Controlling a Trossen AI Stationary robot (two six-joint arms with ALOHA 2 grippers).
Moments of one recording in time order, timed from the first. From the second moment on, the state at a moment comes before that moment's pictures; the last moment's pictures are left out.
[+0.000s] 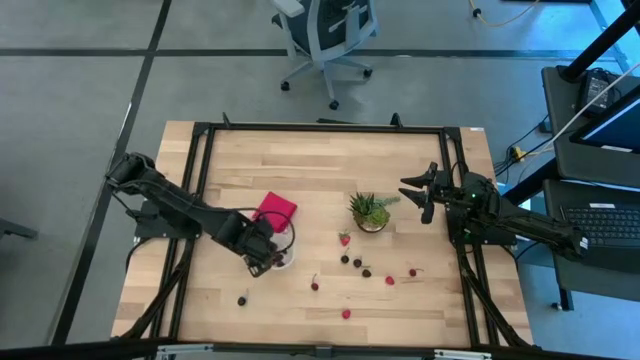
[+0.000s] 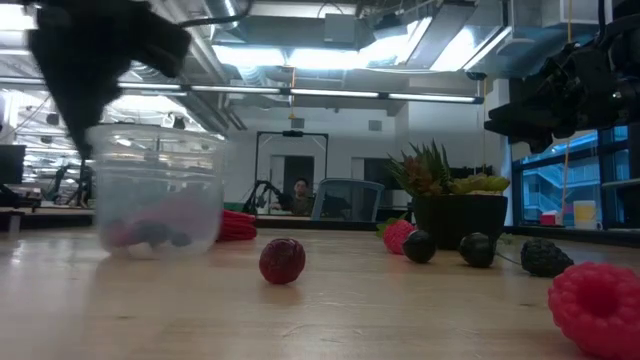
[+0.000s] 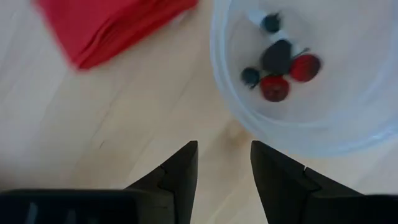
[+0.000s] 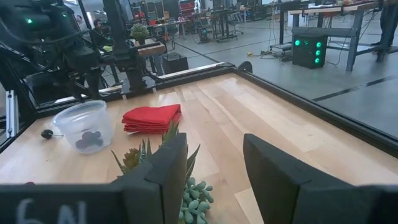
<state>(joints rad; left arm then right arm) -0.41 1.50 1.03 -0.99 -0.09 -1.05 -0.38 0.09 0.01 0.02 -0.12 0.15</state>
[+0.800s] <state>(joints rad) -0.34 1.45 1.07 -0.89 -0.06 -0.88 -0.38 0.09 0.01 0.02 -0.12 0.14</state>
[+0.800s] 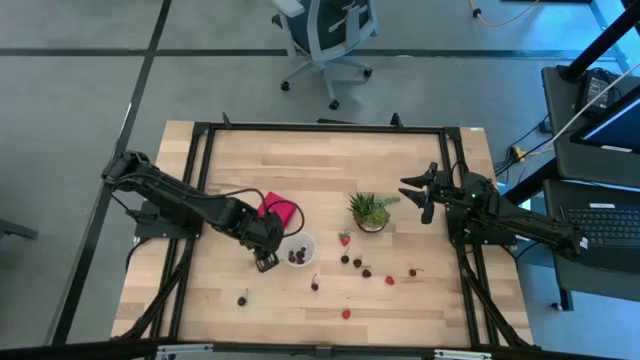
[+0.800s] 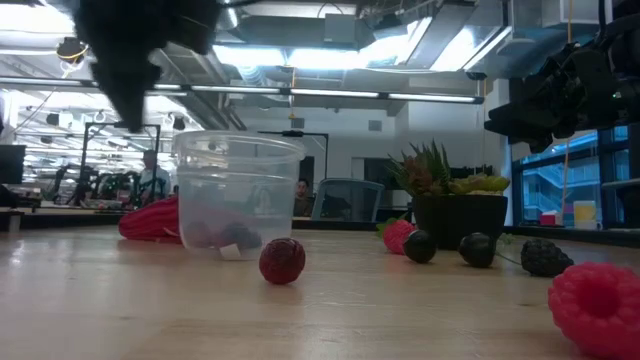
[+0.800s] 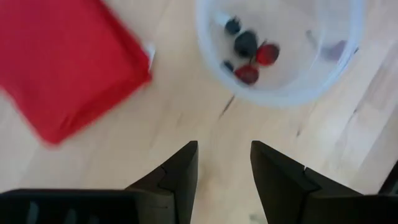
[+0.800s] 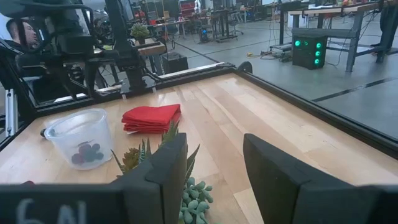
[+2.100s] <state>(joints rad) -0.60 1.80 1.09 -0.80 0.26 -1.70 -0.38 0.09 0.01 0.02 -0.12 0.12</state>
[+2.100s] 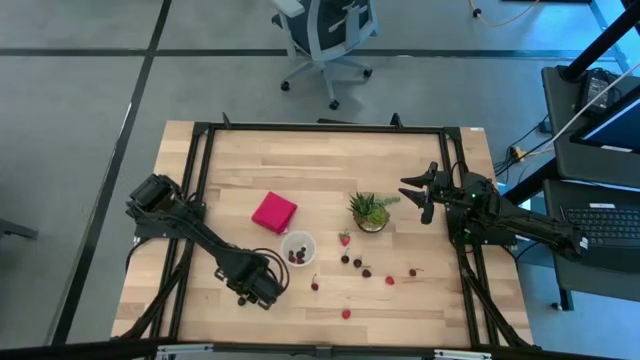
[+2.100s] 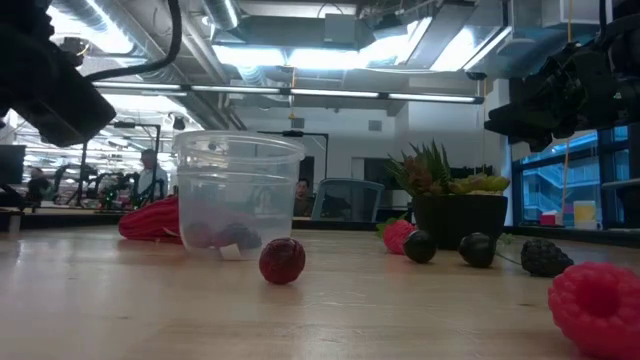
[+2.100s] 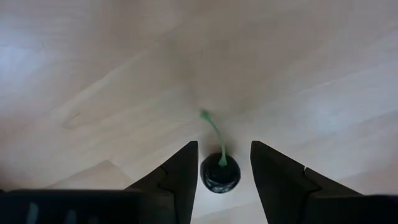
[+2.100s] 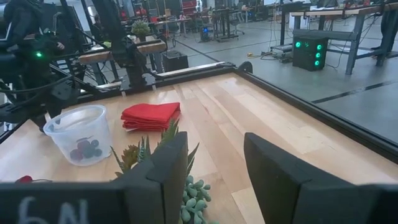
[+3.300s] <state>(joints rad) -0.58 1.79 0.98 -0.66 0.33 -1.45 -0.38 0.09 0.01 0.02 -0.12 0.10</state>
